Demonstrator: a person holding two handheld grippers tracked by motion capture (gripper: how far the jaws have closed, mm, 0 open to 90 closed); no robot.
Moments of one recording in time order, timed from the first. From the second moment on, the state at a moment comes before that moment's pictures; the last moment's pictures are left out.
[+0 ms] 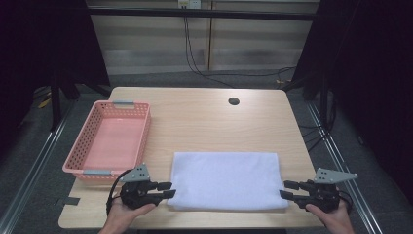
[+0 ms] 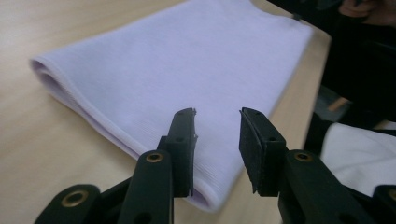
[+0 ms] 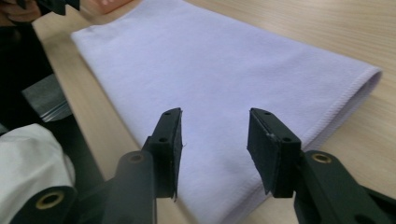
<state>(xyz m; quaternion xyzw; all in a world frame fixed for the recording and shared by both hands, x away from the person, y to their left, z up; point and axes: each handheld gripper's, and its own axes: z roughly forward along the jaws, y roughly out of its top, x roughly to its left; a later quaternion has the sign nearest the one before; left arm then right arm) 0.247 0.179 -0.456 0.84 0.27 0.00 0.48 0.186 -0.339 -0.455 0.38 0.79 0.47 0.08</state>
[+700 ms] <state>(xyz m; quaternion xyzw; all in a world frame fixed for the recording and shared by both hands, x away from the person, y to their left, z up) 0.302 0.137 -0.495 0.87 0.30 0.00 0.40 0.255 -0.331 -0.496 0.46 0.81 0.34 0.11</state>
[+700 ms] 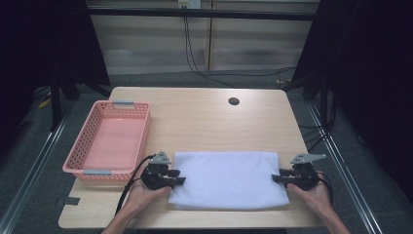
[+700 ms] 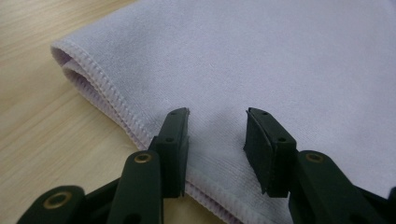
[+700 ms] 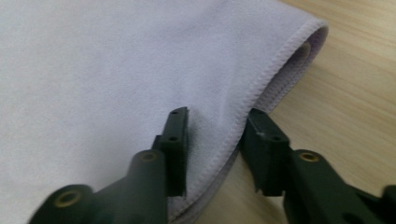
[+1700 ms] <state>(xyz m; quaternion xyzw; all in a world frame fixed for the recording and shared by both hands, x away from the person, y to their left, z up) 0.356 0.122 -0.467 0.83 0.33 0.03 0.45 0.229 -0.196 -0.468 0.32 0.85 0.42 0.05</state>
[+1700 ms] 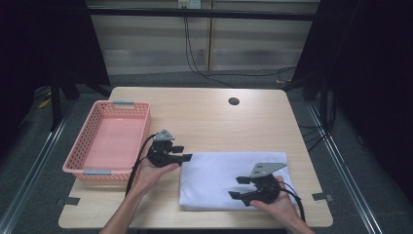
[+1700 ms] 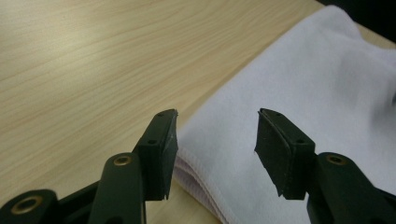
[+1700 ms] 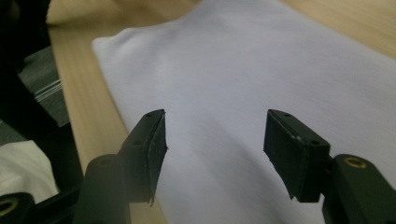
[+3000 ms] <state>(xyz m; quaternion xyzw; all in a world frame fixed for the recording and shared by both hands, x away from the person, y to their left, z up) 0.375 0.125 -0.498 0.84 0.35 0.03 0.41 0.242 -0.075 -0.498 0.20 0.90 0.39 0.04</state>
